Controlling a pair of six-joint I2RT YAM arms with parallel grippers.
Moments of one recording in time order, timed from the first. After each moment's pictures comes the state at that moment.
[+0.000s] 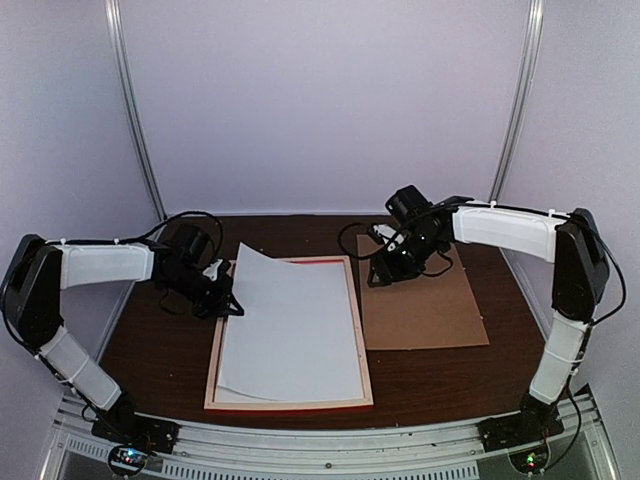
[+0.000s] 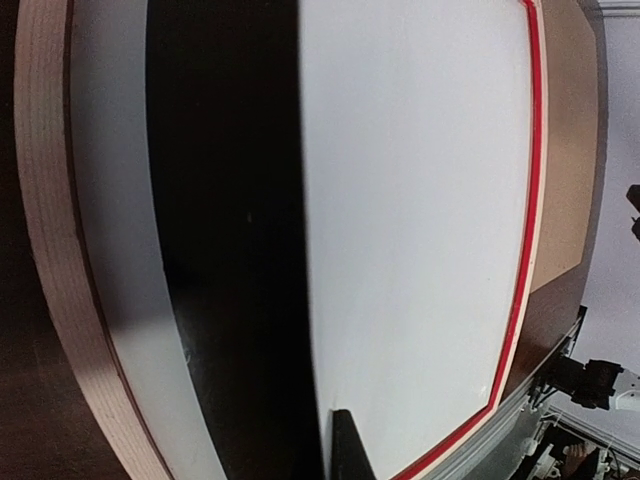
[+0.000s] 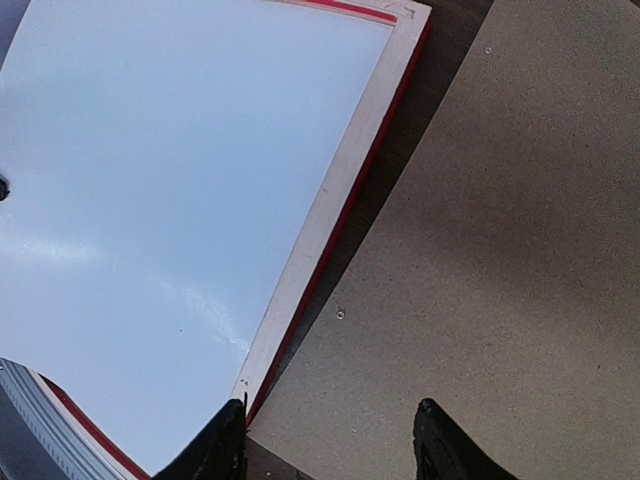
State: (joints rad) left arm -0.42 1.55 0.93 -0.49 0.48 -0.59; right arm 0.60 1.83 1.46 -0.73 -0.20 0.21
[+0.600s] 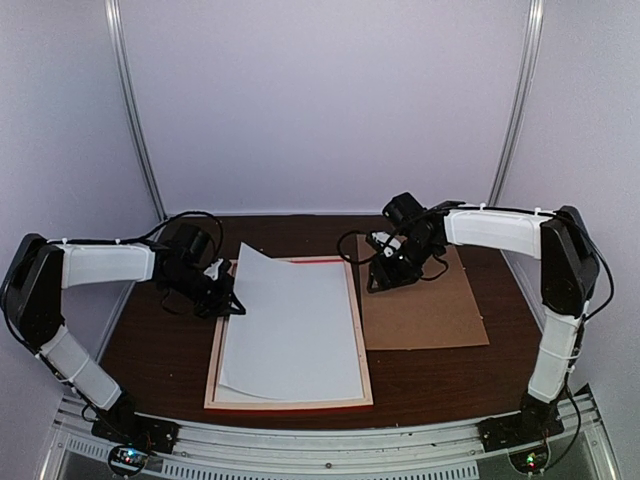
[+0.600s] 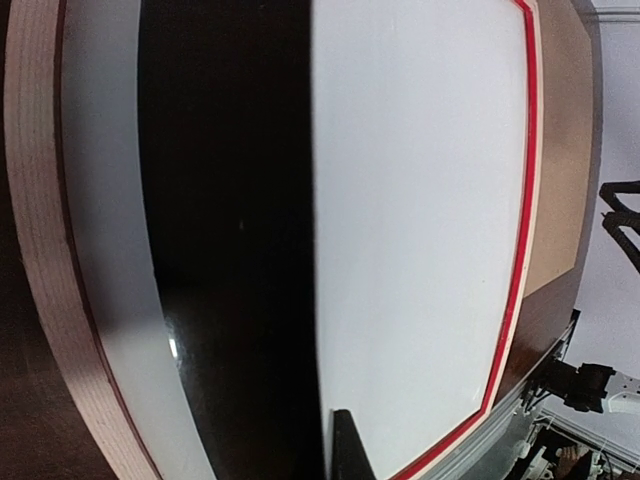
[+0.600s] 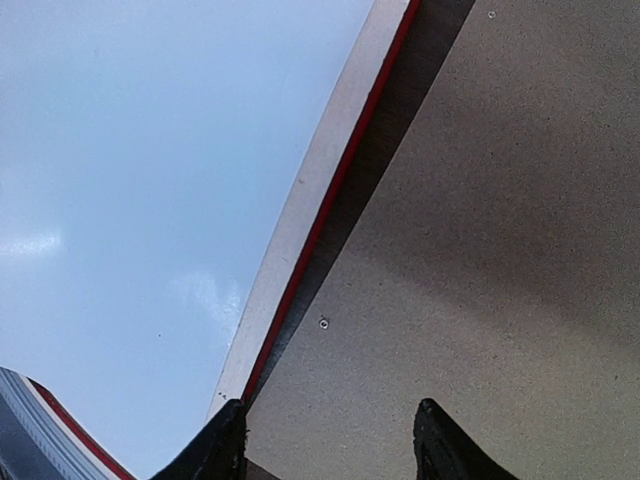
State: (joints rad) left arm -0.42 1.56 0.92 -0.45 0.49 -0.62; right arm 0.59 1.89 1.47 -0.72 -0.22 0.21
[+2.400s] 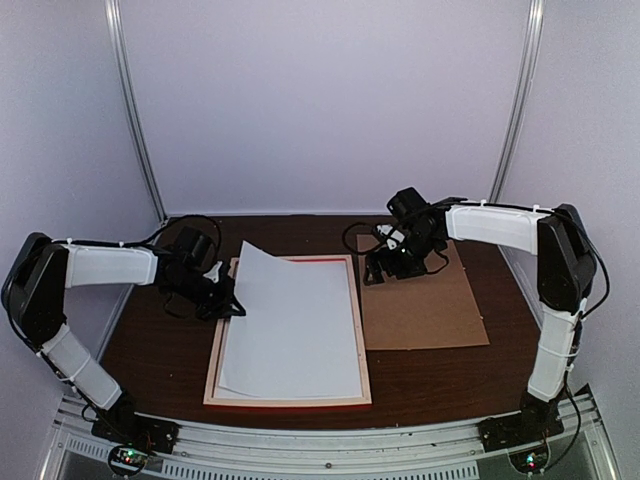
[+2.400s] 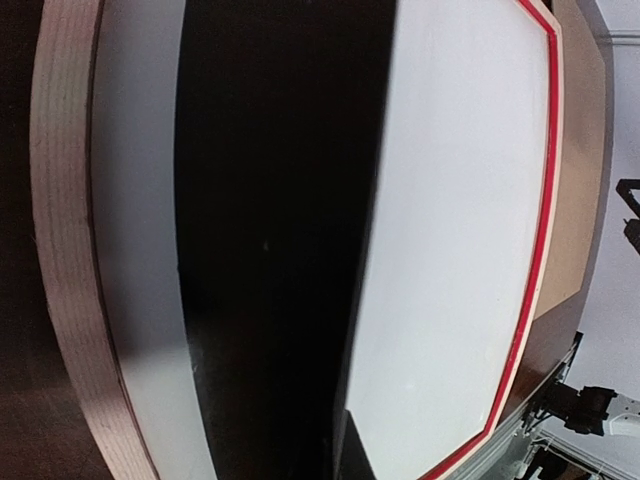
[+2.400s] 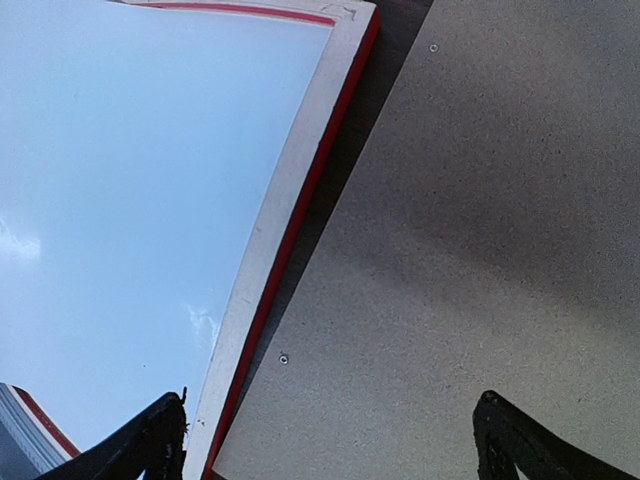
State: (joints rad) left arm -0.43 1.58 0.89 -0.39 0.45 -0.68; right arm 0.54 1.92 1.51 -0.71 -0.20 0.22
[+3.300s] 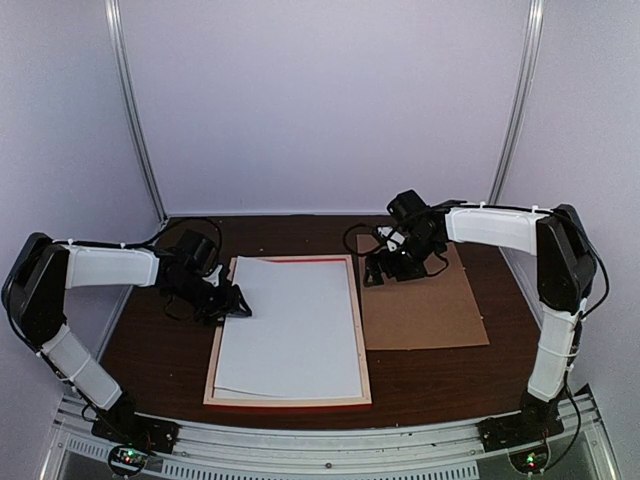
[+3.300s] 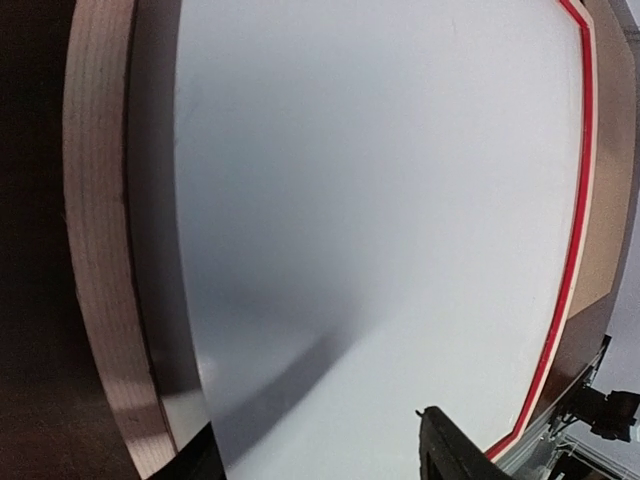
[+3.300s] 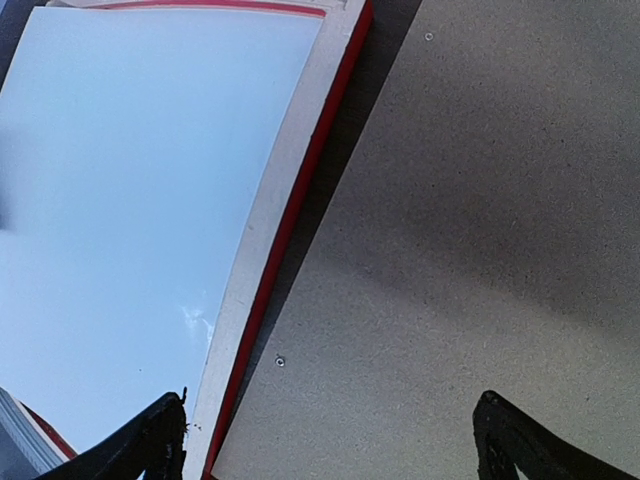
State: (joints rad) left arm -0.45 1.58 0.88 -0.42 0.39 -0.65; right arm 0.54 1.92 1.48 -0.68 -0.20 0.24
